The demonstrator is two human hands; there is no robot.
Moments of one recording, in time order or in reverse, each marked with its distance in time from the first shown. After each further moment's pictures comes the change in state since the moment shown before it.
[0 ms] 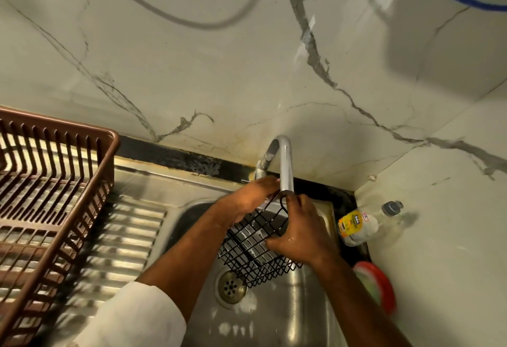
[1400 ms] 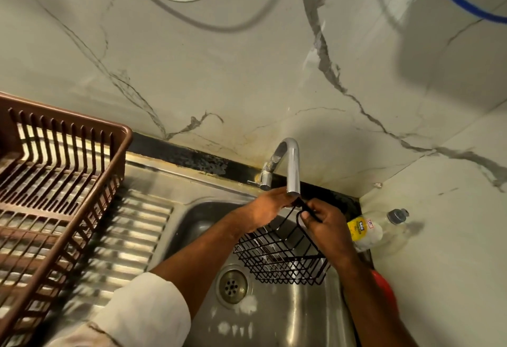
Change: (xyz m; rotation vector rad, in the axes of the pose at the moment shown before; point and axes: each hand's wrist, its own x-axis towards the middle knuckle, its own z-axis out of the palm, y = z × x) left_hand -0.003 -0.014 0.021 -0.083 -0.054 0.054; right_hand 0.006 0.036 -0.008 0.484 0.207 0.015
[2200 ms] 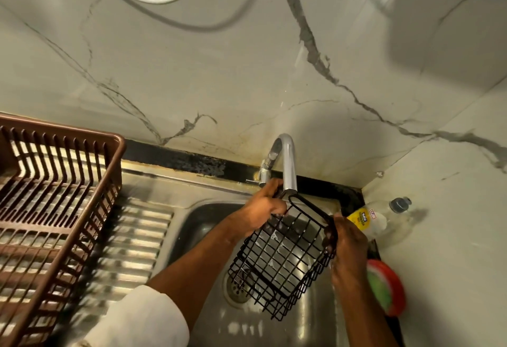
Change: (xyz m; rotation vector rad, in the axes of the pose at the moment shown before) left_hand -0.012 -0.001 -0.003 -0.018 0.046 -0.009; right_hand -0.036 0.018 0.011 0.748 0.446 0.465
